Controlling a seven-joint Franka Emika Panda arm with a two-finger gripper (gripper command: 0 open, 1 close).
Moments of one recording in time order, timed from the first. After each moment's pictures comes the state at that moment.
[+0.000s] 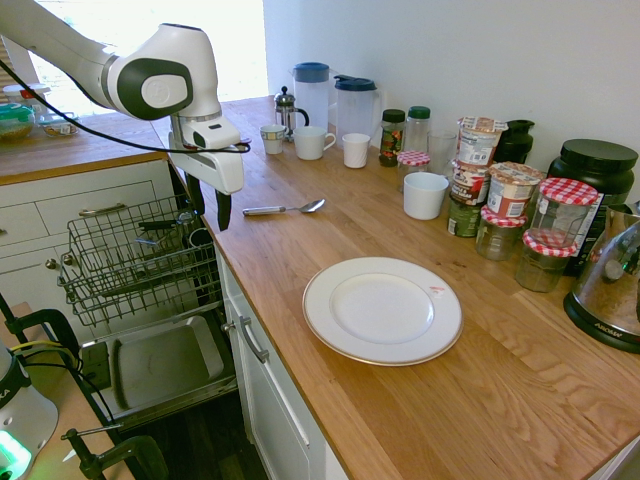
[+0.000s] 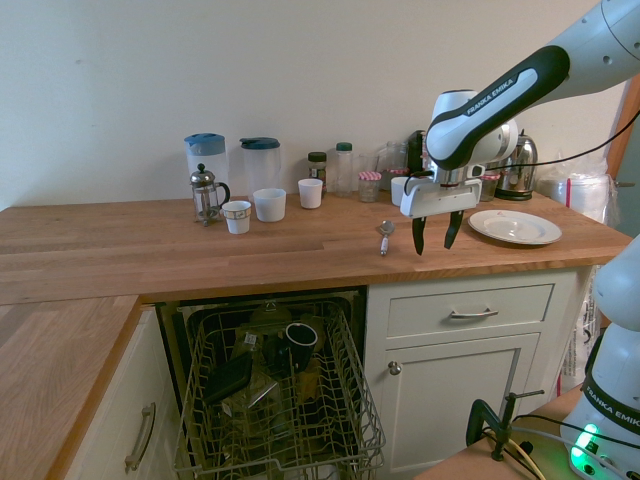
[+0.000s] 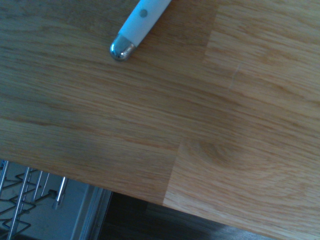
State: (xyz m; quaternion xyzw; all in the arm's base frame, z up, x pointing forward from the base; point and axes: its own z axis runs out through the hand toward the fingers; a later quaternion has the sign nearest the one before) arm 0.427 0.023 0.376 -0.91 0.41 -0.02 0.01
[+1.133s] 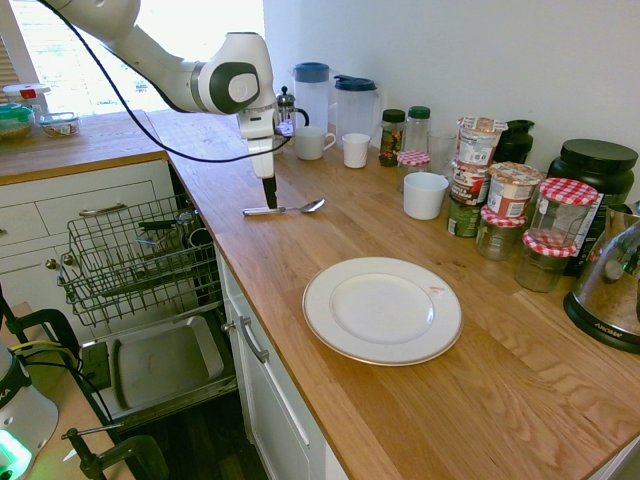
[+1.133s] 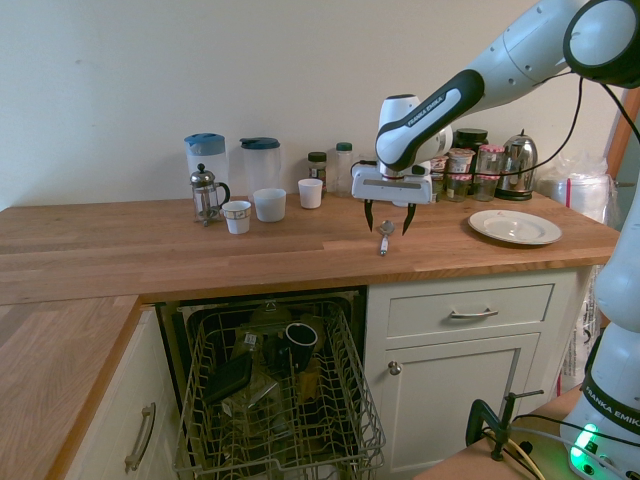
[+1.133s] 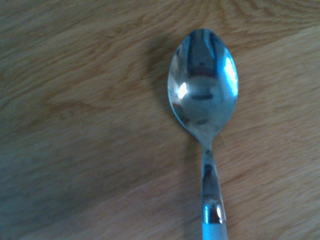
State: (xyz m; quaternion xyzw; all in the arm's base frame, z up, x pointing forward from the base) arm 0.586 0.042 0.364 -0.71 0.70 -0.07 0.02
